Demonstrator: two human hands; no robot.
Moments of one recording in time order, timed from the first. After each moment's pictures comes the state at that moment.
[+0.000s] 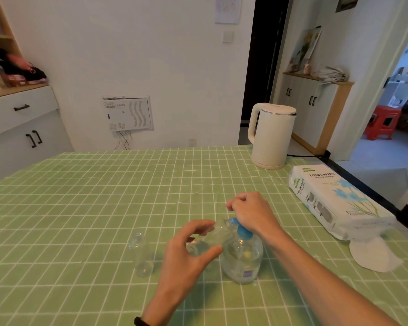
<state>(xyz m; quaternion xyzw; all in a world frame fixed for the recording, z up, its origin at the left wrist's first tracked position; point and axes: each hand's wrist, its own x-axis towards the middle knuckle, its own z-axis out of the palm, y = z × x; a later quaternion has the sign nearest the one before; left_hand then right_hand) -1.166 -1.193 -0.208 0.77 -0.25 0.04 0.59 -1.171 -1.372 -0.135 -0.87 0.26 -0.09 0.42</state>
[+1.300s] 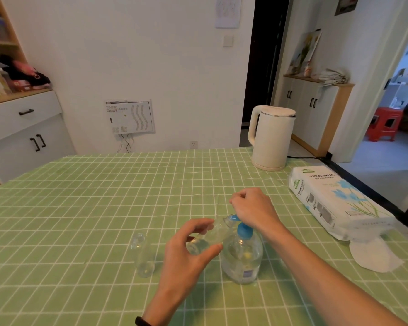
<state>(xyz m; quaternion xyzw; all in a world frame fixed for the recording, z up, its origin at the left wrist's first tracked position) -1.169 -1.194 -0.206 0.76 -0.25 0.06 0.60 -1.168 -1.376 -0.131 -0.88 0.26 -0.12 0.38</state>
